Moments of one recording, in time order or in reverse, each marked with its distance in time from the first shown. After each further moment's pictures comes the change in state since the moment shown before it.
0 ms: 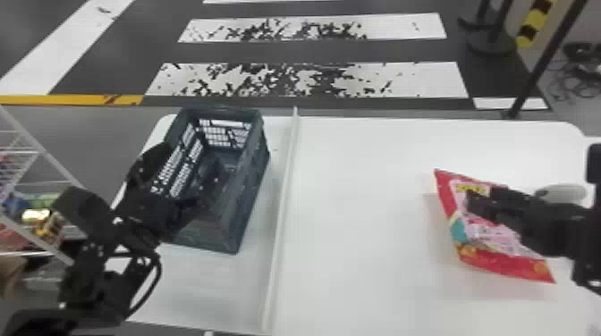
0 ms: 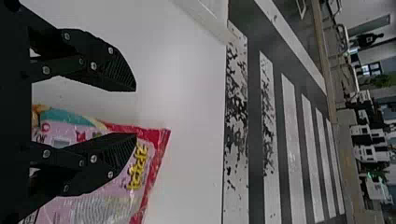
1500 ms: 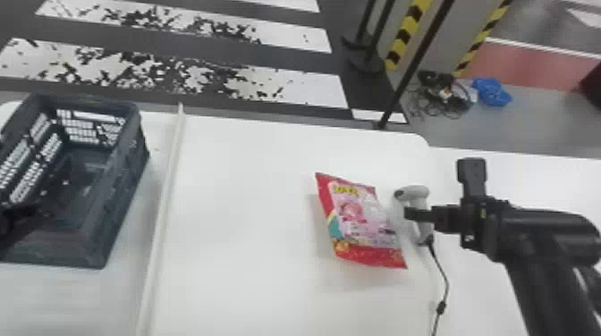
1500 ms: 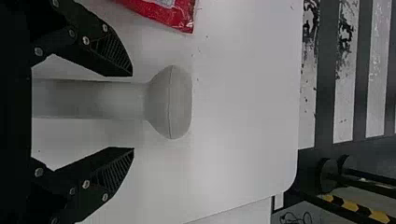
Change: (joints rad) left arm 0.000 -0.001 0.013 0.013 0.002 -0.011 0.000; right arm -0.370 -0.214 -0.023 0.805 0.141 -0.138 0.000
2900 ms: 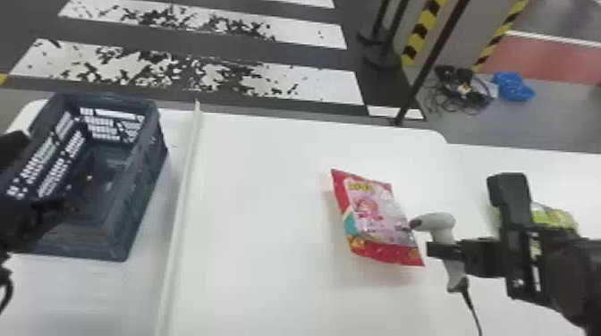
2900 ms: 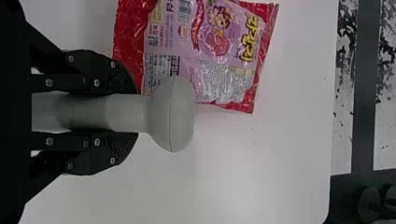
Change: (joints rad) left arm 0.003 0.001 0.000 -0.009 0.002 -0.003 0.000; right arm 0.350 0.072 -0.074 -0.823 -0.012 0.599 0.021
